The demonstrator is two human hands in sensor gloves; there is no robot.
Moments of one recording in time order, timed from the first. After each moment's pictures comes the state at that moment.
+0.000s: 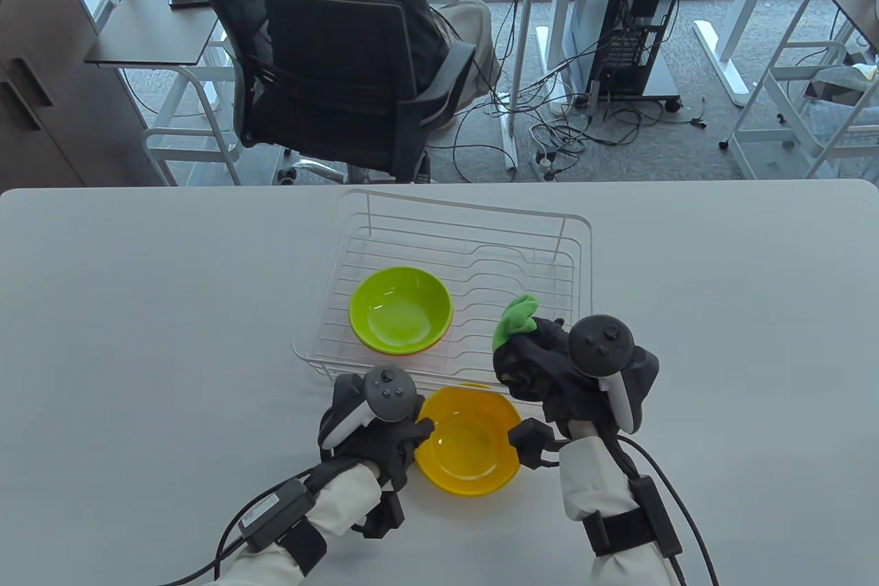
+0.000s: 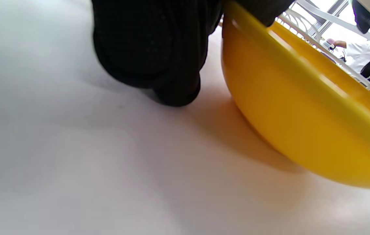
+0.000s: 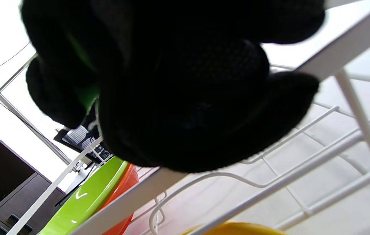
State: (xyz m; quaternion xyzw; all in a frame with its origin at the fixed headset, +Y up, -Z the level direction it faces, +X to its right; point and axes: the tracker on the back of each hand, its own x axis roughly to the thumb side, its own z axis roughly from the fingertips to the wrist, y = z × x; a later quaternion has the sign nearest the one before) left_hand -0.109 -0.756 -0.309 -0.24 -0.12 0.26 0.93; right_hand 0.148 -0.662 -0.325 -0.09 -0.01 0.92 0.39
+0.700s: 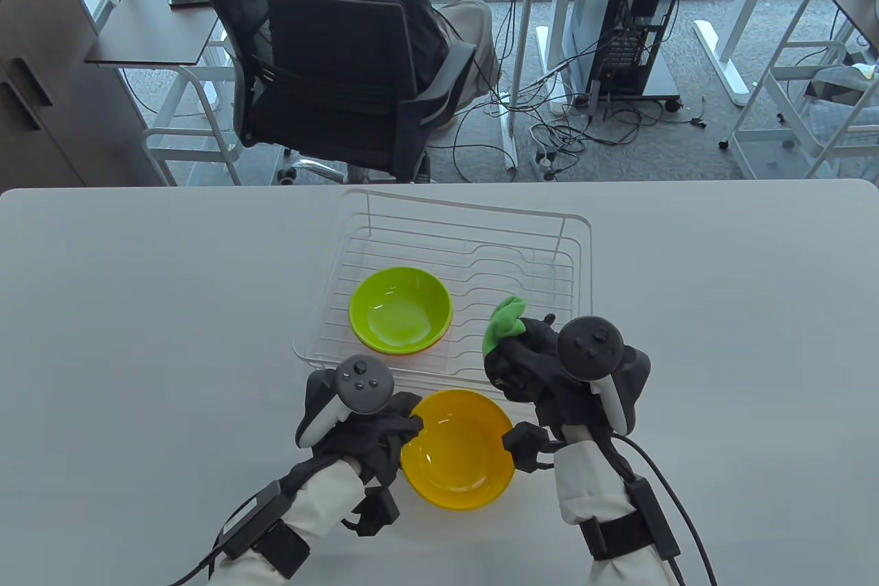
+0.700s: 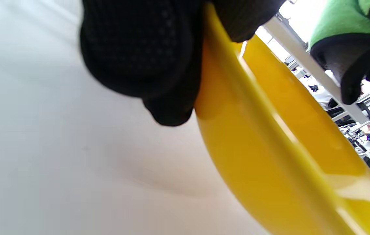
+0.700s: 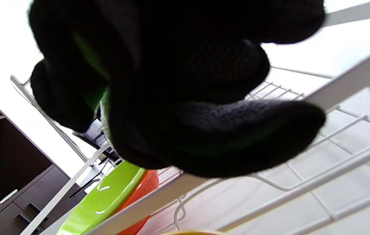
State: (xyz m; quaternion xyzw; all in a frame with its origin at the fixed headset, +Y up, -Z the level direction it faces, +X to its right) left_hand -0.127 -0.720 -0.304 -0.22 -0.14 0.33 0.91; right_hand 0.133 -0.644 -0.316 -0.04 -0.03 0.93 0.38
